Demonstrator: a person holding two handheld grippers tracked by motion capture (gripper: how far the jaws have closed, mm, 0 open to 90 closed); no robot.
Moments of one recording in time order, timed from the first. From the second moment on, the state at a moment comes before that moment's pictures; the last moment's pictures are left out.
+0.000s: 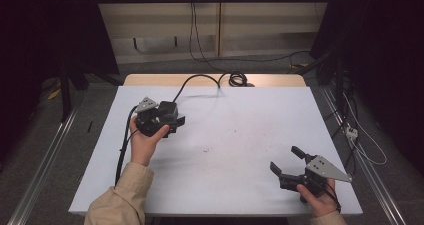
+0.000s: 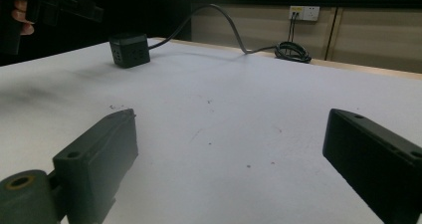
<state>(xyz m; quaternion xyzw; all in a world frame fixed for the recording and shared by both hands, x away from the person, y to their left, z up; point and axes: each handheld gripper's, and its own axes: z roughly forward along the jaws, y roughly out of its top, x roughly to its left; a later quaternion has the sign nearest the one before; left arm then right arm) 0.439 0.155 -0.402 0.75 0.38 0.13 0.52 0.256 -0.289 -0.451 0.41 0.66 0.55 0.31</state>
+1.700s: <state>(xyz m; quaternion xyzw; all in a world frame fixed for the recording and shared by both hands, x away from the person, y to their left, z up) 0.373 0.202 -0.426 0.77 0.35 0.12 0.52 0.257 -0.287 -0.450 0.41 0.66 0.55 0.31</state>
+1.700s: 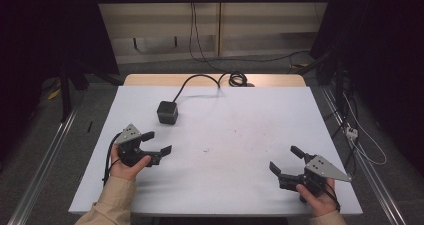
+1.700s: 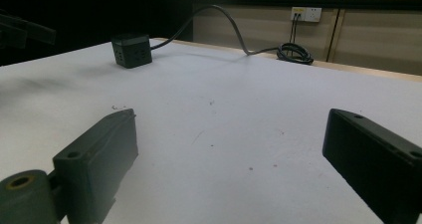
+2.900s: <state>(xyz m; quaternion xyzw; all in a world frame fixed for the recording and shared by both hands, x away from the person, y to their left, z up) 0.353 0.228 -0.437 0.77 0.35 0.15 0.50 0.258 -0.287 -0.450 0.41 0.66 0.55 0.31</state>
